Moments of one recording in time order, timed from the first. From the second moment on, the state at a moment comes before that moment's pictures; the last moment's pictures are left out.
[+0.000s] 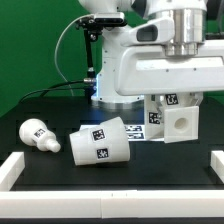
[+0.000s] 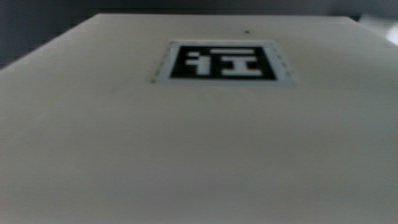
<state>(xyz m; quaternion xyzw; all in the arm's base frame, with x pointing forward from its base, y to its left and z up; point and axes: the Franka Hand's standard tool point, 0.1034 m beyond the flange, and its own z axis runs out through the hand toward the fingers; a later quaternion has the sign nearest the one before) 0.579 0.058 0.107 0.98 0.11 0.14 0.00</state>
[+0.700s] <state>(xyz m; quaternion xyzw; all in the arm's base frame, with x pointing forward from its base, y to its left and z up) 0.573 0.061 0.094 0.98 0.10 0.16 0.00</state>
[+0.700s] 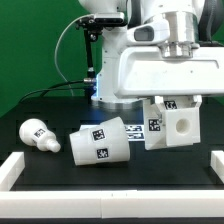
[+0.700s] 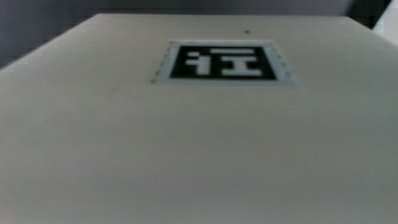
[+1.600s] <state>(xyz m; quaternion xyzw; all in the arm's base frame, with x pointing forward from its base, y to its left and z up) 0.556 0.072 0.054 1.00 0.01 0.07 -0.02</state>
